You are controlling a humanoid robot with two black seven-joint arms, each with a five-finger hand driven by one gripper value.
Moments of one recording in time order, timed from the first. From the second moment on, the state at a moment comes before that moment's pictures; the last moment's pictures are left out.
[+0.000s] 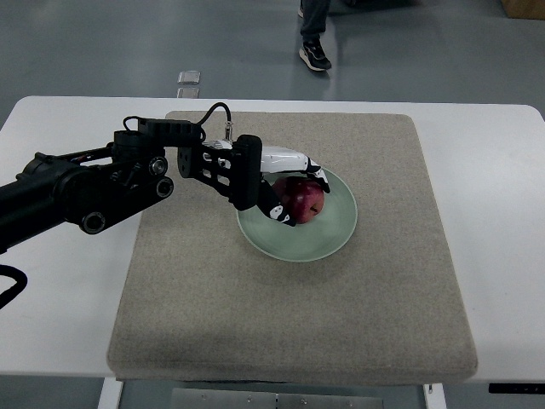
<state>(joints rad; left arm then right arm) -1.05 0.30 -0.34 -1.02 1.51 -0.31 -0.28 -0.03 0.00 -0.08 0.11 0.11 0.18 0.27</state>
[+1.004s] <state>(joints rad) -1.05 0.30 -0.42 -0.82 1.50 -0.26 -0.29 -0.03 0.00 -0.08 0.11 0.11 0.18 0.27</state>
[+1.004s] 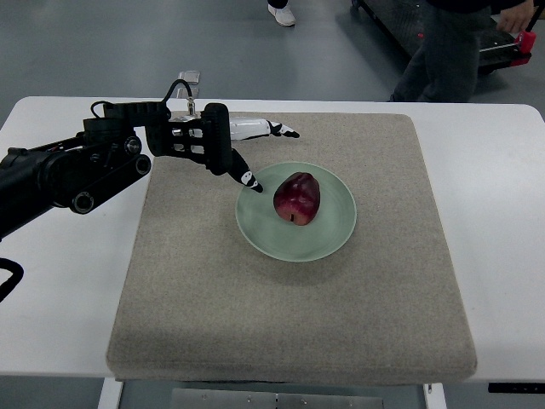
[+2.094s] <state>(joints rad) -1.09 0.22 -0.44 -0.50 0.33 0.01 -0.25 -0.03 0.00 -0.08 0.11 0.11 0.18 0.27</state>
